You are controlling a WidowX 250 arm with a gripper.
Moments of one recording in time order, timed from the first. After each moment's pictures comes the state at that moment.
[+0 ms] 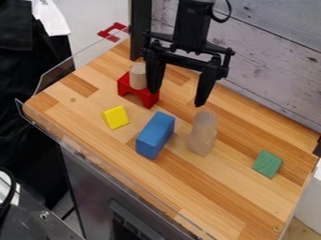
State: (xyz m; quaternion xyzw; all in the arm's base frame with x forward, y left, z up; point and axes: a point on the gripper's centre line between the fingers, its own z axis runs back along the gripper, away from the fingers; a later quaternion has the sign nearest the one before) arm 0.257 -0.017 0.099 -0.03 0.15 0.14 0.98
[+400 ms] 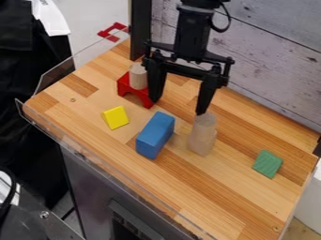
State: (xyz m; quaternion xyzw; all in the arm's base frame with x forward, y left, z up) arm 0.255 -0.024 0.088 -0.04 0.16 0.13 0.98
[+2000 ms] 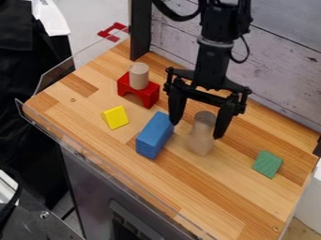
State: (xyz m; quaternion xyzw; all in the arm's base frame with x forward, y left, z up) arm 0.267 -0.045 0.054 -0.04 0.13 0.10 0.99
